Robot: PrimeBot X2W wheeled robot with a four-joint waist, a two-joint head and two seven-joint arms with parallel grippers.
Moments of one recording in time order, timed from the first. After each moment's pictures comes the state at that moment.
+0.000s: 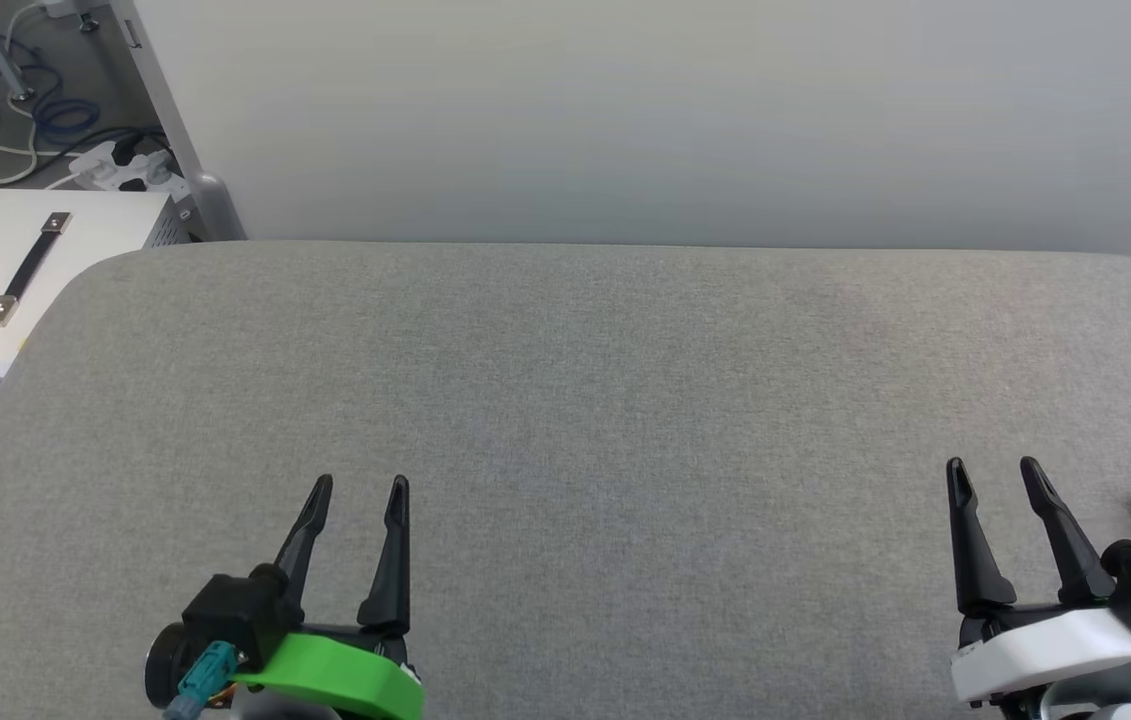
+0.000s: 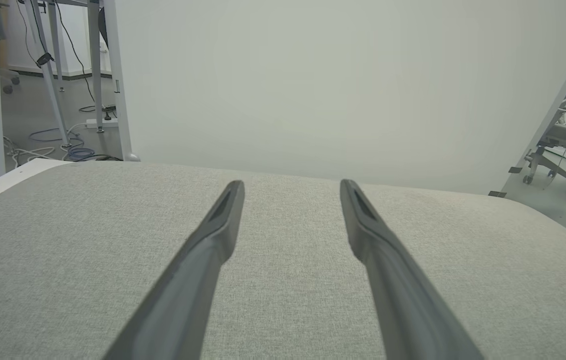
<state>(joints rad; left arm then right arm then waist) 0.05 0.06 -0.09 0.07 -0.24 -0.12 -0.26 0.04 -0.15 0.01 0.06 0.29 0.13 -0.24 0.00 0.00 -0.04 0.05</state>
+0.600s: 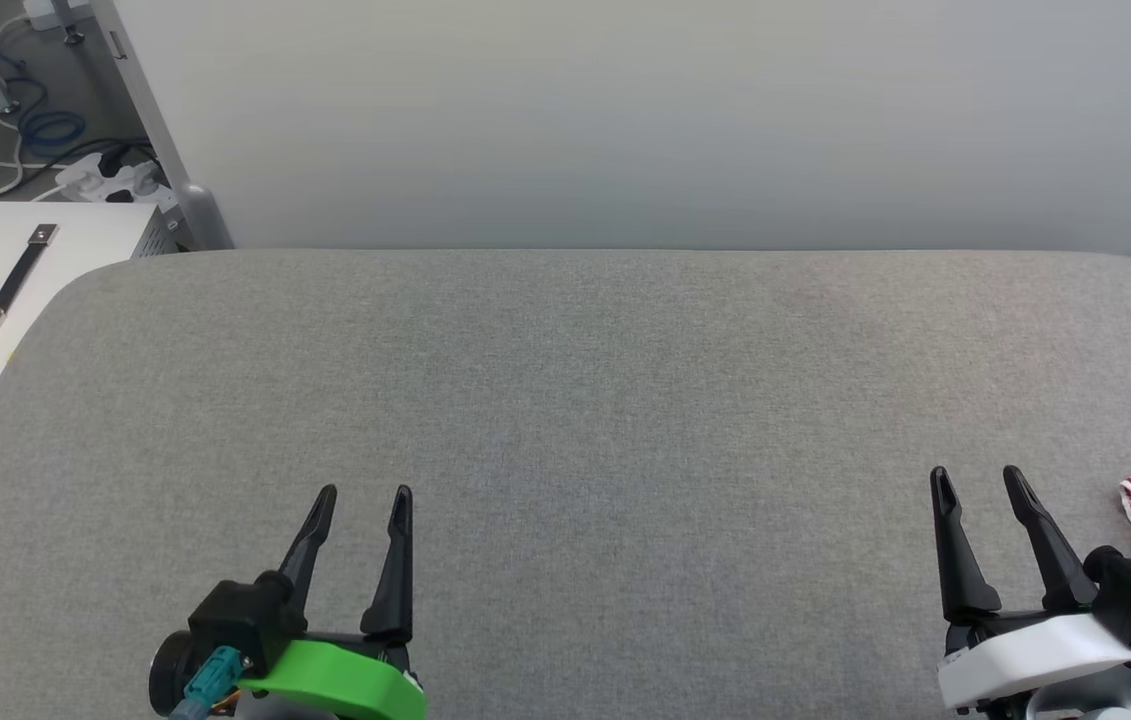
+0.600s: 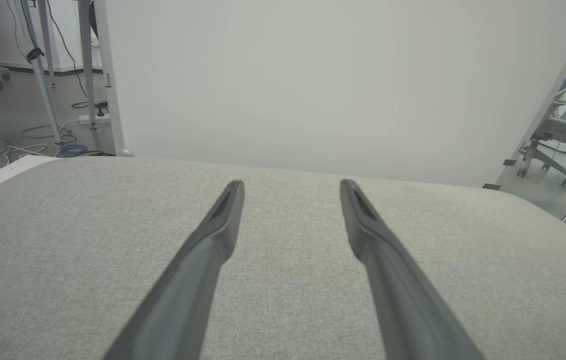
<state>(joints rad) 0.06 0.06 -0.09 0.09 -0.23 -0.12 -0.26 0.04 -0.14 0.03 0.08 0.29 0.13 -0.25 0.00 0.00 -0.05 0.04</state>
